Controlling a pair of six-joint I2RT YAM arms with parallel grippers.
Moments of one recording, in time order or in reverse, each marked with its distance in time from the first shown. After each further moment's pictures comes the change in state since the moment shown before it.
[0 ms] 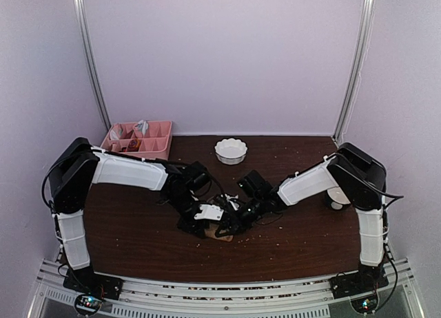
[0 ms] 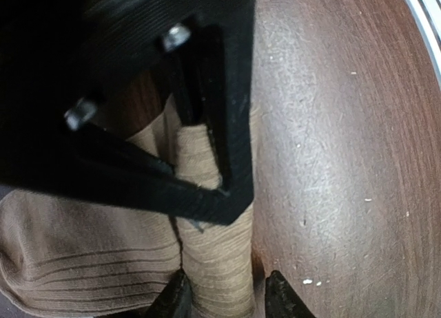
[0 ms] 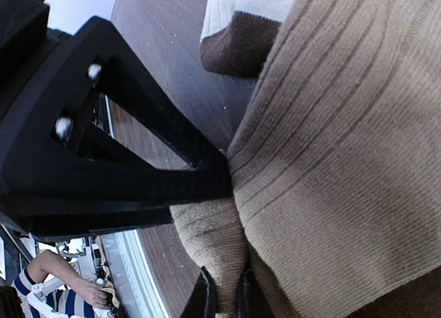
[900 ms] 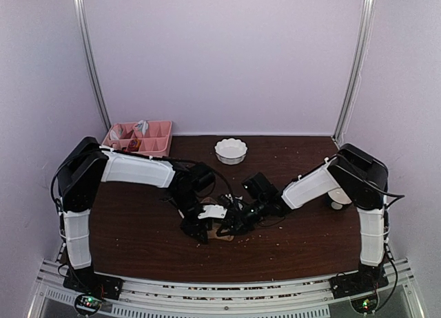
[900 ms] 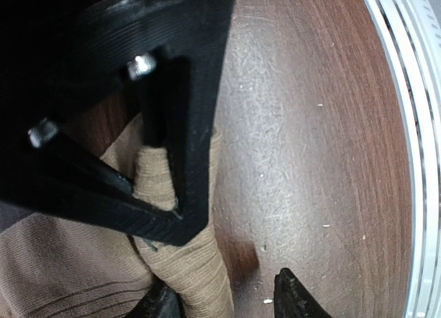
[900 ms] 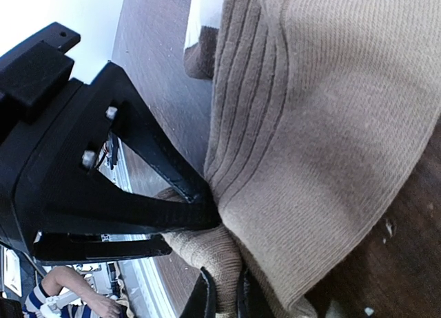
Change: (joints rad) left arm -0.001 0.071 0.093 -0.122 0.137 -0.071; right arm -0.011 -0.014 -0.084 0.153 -0.009 0.127
